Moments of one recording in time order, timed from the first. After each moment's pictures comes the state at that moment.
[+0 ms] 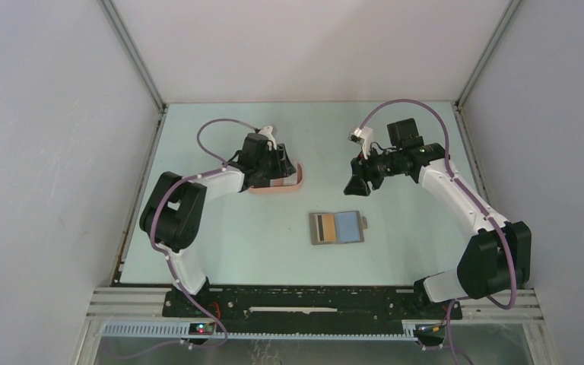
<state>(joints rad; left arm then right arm) -0.43 1.81 1.04 0.11 0.19 -0.50 0.28 1.43 1.20 -0.72 -0.77 -0.38</state>
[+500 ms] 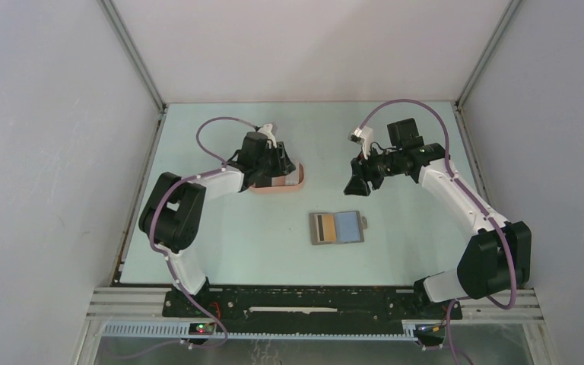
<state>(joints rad) -0.43 1.80 1.04 0.14 0.19 -0.50 0.28 1.43 1.20 -0.72 -0.77 -0.39</state>
